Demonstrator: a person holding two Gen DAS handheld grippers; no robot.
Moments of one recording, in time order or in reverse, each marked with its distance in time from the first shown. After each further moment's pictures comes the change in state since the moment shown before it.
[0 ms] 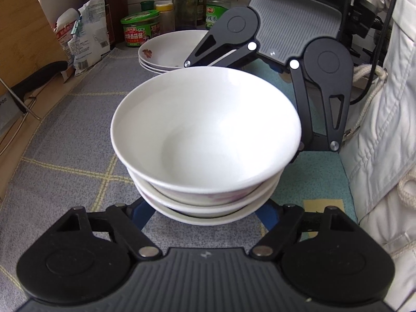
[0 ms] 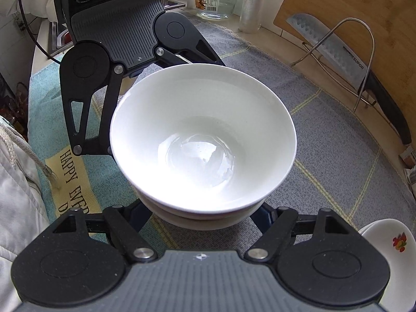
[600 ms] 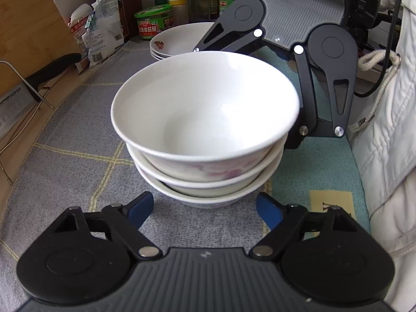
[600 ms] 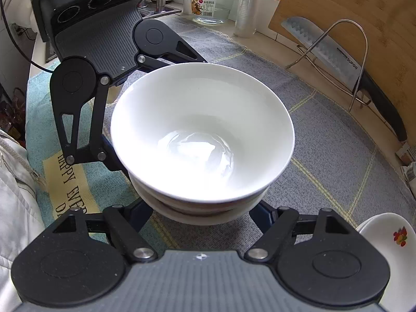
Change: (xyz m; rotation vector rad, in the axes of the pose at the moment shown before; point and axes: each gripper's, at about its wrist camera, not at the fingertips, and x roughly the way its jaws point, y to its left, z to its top) left arm -0.004 -0.005 -0.013 -0.027 0.024 0.090; right arm -0.006 0.007 -0.011 -0.001 -0.031 -0.015
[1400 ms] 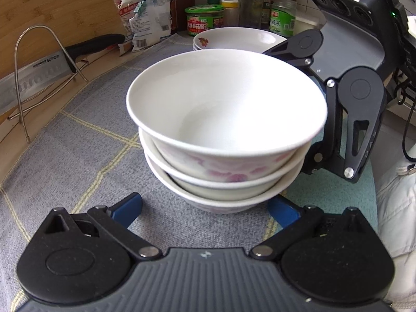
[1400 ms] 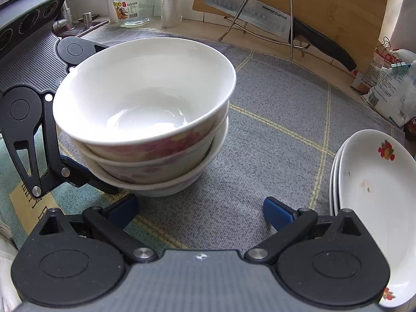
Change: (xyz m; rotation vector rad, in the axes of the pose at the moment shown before) left arm 0.001 -0.014 -0.003 -0.216 -0.034 0.155; right arm 0.010 -0.007 -0.029 0.310 -0.015 -0.182
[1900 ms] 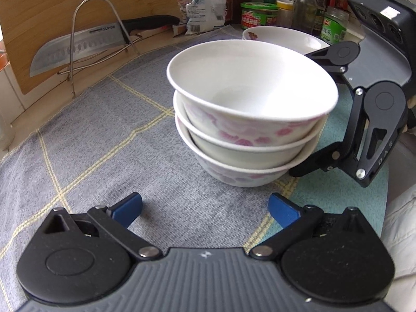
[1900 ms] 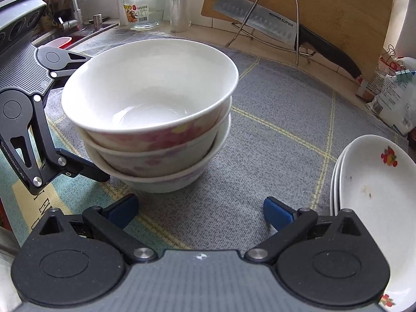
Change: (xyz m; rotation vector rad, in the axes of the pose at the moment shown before) left arm -0.015 -0.013 -0.015 -0.195 0.033 0.181; right arm -0.002 -0.002 -0.009 -0.021 -0.040 0.019
